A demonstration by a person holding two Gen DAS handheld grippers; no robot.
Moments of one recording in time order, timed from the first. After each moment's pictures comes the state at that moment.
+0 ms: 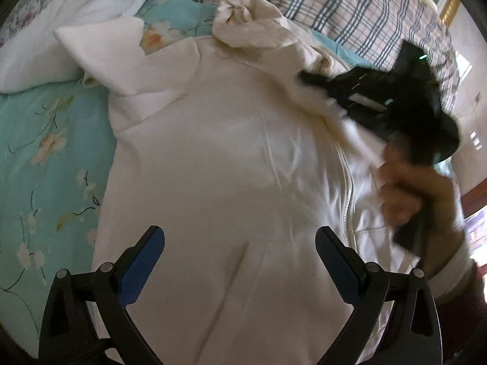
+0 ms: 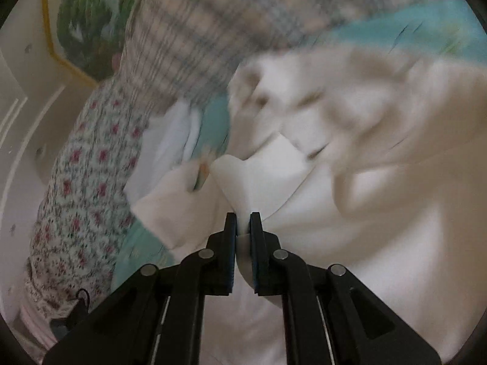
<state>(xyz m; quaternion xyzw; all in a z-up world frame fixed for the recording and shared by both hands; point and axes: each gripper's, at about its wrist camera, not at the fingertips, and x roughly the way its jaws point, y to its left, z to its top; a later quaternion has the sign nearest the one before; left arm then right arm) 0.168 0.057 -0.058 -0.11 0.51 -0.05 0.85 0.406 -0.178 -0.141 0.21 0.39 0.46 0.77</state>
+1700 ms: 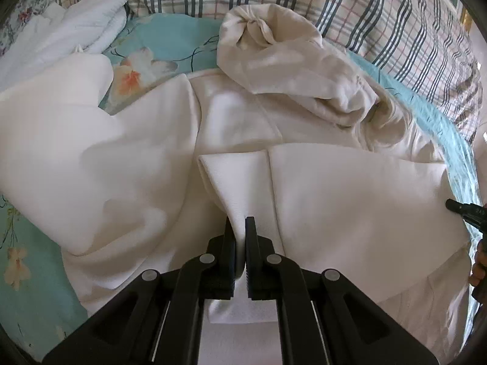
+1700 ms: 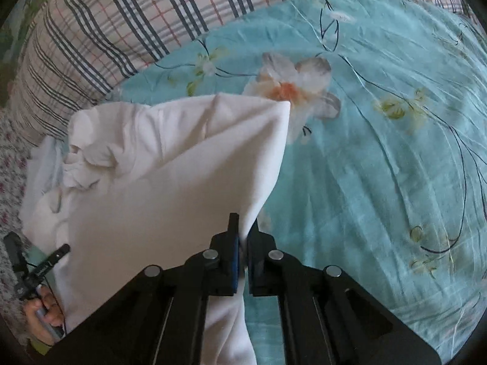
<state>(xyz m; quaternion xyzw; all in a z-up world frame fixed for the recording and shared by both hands) 0.310 0.060 -0.095 -0.07 0.47 -0.01 0.88 0.463 -0.414 -0.147 0.12 0.43 0.15 0.88</state>
